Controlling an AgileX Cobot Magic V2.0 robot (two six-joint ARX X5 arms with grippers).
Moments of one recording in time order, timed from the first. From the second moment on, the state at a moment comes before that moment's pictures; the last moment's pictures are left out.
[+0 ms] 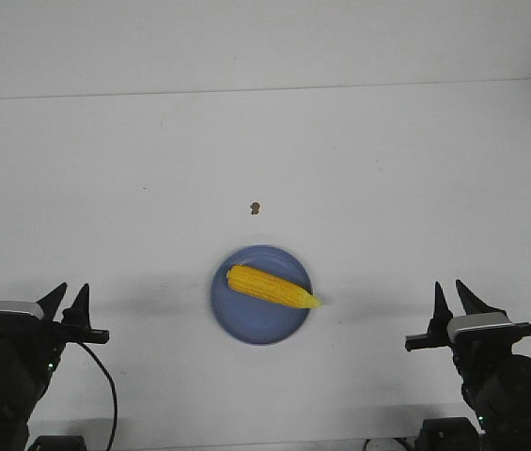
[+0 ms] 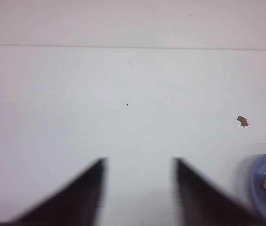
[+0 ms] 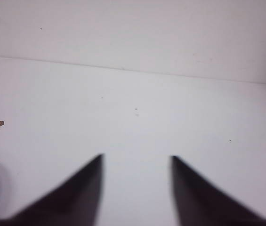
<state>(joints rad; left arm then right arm) -0.05 0.43 0.64 -0.38 0.10 -0.05 -0.01 0.22 0.57 -0.52 -0.05 -0.05</state>
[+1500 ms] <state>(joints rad) -0.05 0.43 0.64 -0.37 0.10 -0.05 -0.01 0.22 0.57 -0.51 -0.05 -0.05</state>
